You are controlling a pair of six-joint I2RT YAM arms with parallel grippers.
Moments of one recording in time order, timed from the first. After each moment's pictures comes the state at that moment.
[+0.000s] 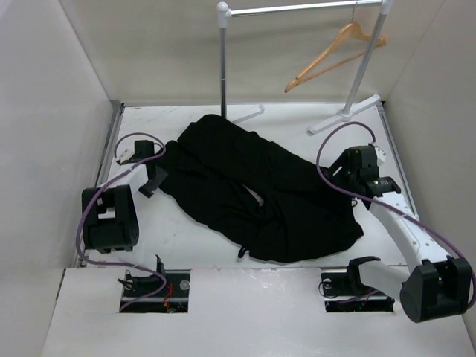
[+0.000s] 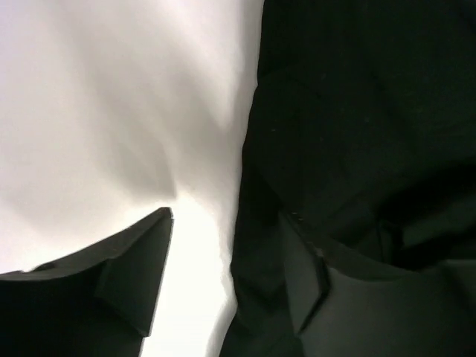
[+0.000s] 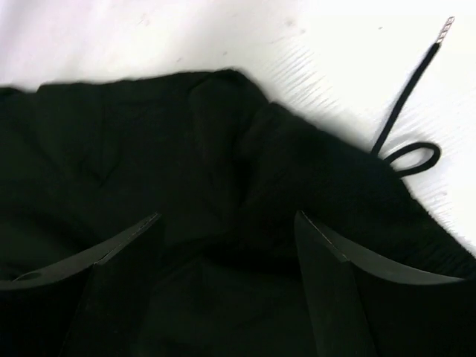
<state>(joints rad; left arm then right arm) 0.07 1.58 0.92 -0.45 -0.27 -0.85 0.14 1.12 0.83 -0.51 0.20 0.81</state>
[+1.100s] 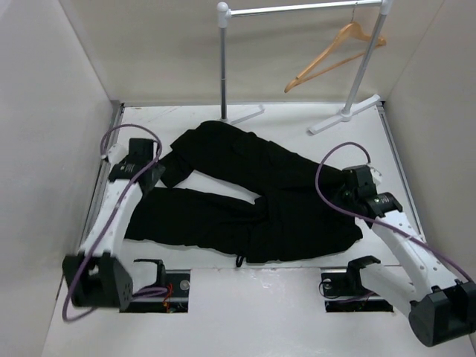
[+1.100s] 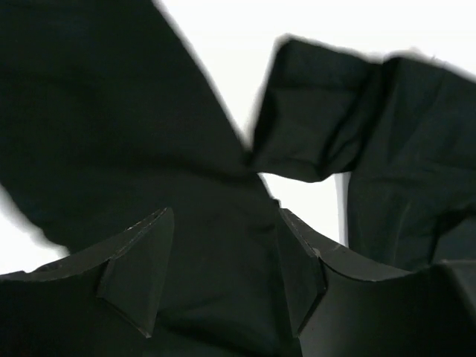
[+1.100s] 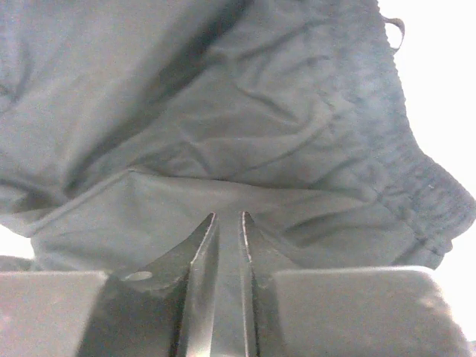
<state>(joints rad) -0.04 1.12 0.98 -0.83 -0.40 -0.99 0.26 0.92 0.70 -0.73 0.21 0.88</state>
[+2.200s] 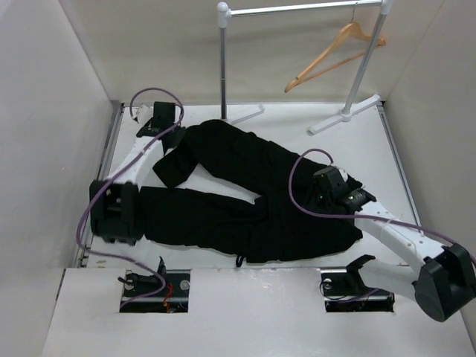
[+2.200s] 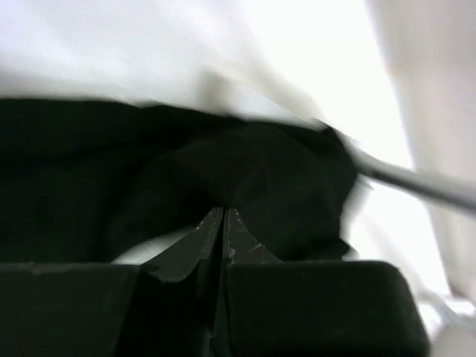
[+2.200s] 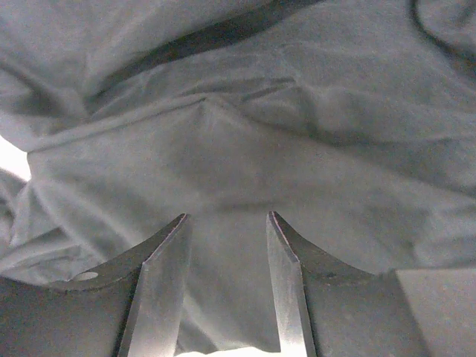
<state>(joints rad) -0.12 1.73 1.35 -0.42 -0.23 -1.08 0.50 1.08 0.68 -0.57 0.14 0.86</state>
